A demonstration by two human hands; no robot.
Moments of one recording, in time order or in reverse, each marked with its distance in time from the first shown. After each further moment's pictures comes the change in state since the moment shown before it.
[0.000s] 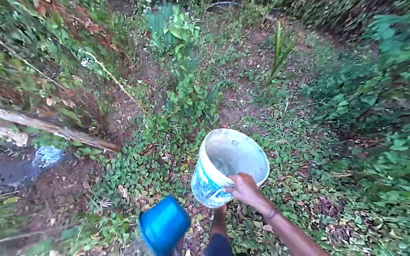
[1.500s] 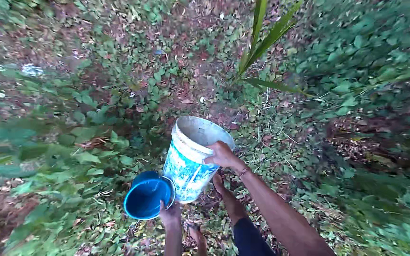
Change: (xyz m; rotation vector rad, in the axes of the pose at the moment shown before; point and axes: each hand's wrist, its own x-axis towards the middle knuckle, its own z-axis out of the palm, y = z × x) left_hand 0.521 -0.473 0.590 0.443 0.404 0.010; right_hand 0.648 0.522 -0.316 0.449 -0.148 0.168
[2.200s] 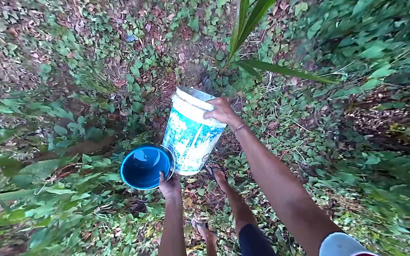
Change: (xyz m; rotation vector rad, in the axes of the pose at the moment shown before) left_hand 0.028 -0.036 0.189 0.118 -0.086 0.040; right_hand 0.159 0.129 -0.103 0.095 0.293 0.034
